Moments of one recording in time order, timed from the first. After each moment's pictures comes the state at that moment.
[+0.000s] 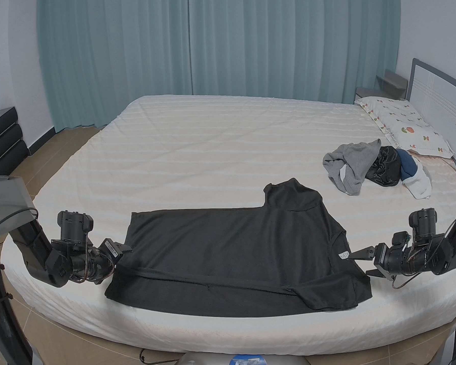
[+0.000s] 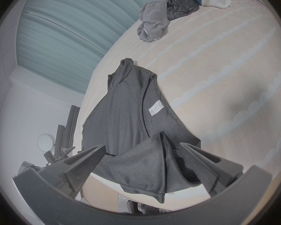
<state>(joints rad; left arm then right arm) -0.04 2.10 -0.55 -0.76 -0.15 -0.87 -0.06 2.01 -0.47 -0.70 0.51 0.51</state>
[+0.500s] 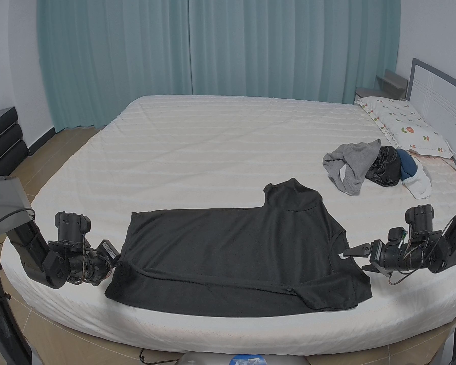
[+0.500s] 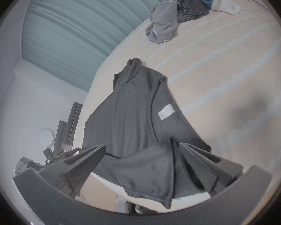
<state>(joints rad) -0.03 2.08 -0.53 -0.76 -0.15 -0.87 -0.02 2.01 -0.50 -0.70 0.50 0.49</state>
